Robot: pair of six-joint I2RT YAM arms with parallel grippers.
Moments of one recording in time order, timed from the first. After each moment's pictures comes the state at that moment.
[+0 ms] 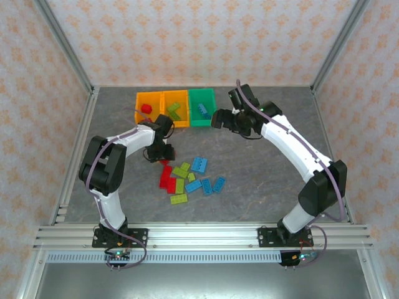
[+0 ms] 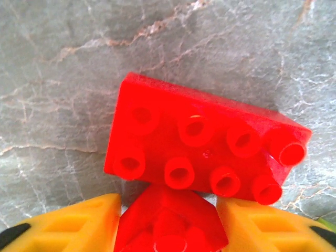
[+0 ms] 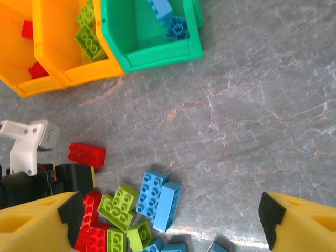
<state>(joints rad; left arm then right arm) -0.31 1.86 1.21 -0.81 0.04 -0.47 0.52 1.60 1.55 -0.91 -0.07 0.64</state>
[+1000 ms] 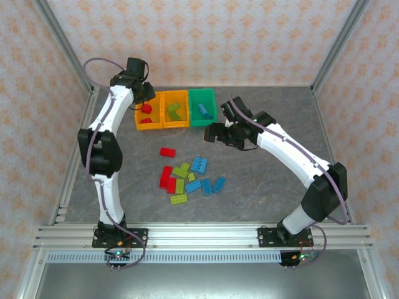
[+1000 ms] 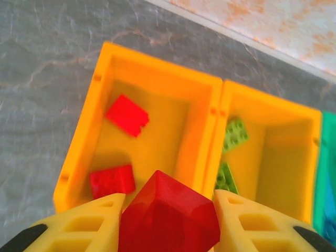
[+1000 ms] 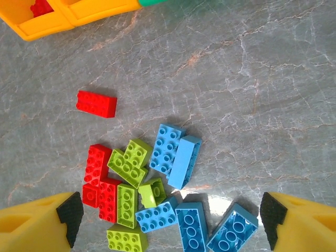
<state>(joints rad) -0.06 2.13 2.07 -0.90 -0.08 -0.50 0.61 1.56 1.43 -0.89 -0.13 0.68</state>
